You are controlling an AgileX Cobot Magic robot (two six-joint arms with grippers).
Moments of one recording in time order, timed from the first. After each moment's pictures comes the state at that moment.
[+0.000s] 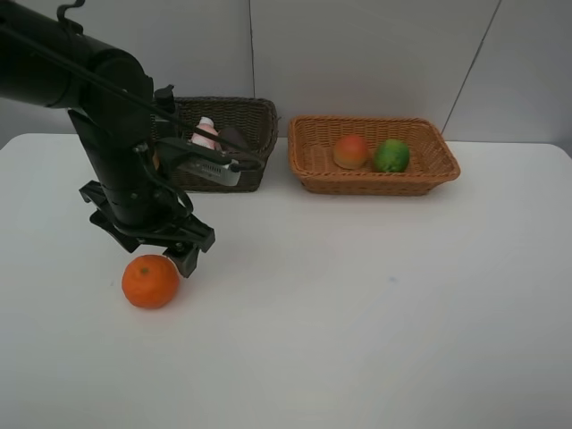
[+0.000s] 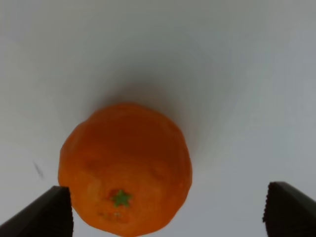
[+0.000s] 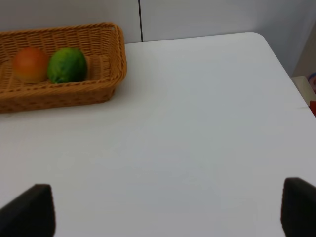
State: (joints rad) left arm -0.56 1.79 -1.03 0.10 0.80 -0.23; right arm -0.05 0.00 -0.52 -0.13 1.06 0.12
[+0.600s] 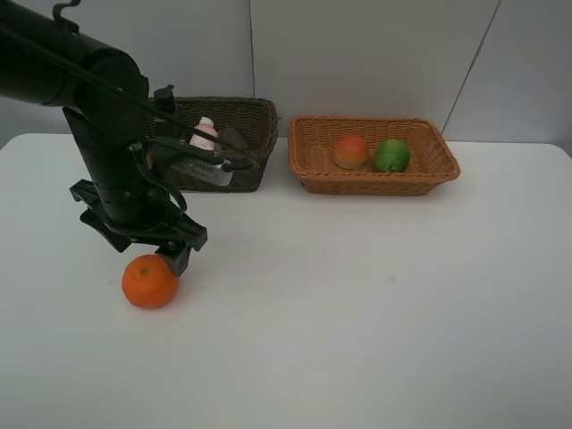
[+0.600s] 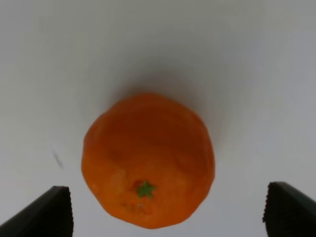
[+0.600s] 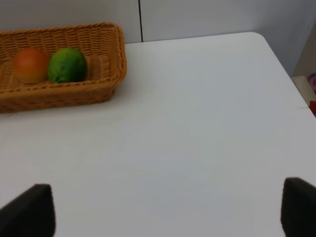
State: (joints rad) left arm -0.54 1.79 -1.03 0.13 0.82 -0.25; right arm -0.05 0.00 -0.52 -0.13 1.06 0.12
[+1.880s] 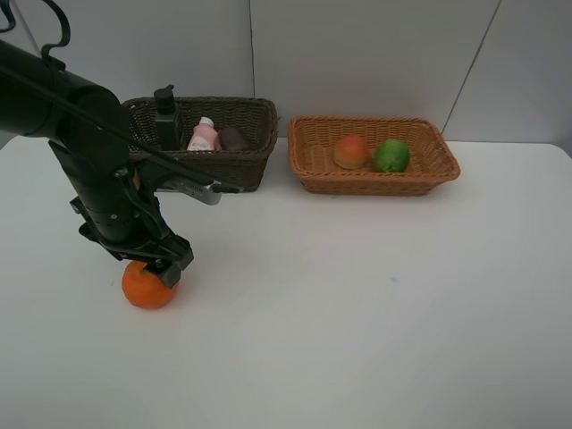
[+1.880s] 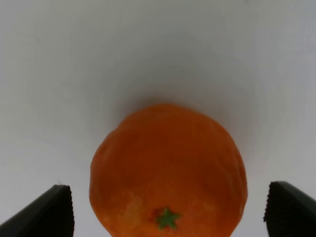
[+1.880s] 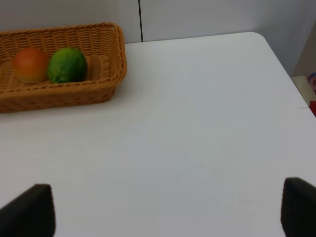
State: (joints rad) left arm -0.50 1.79 -0.91 0.12 0.65 -0.12; right arm -0.05 0.00 -0.52 -0.13 1.06 0.12
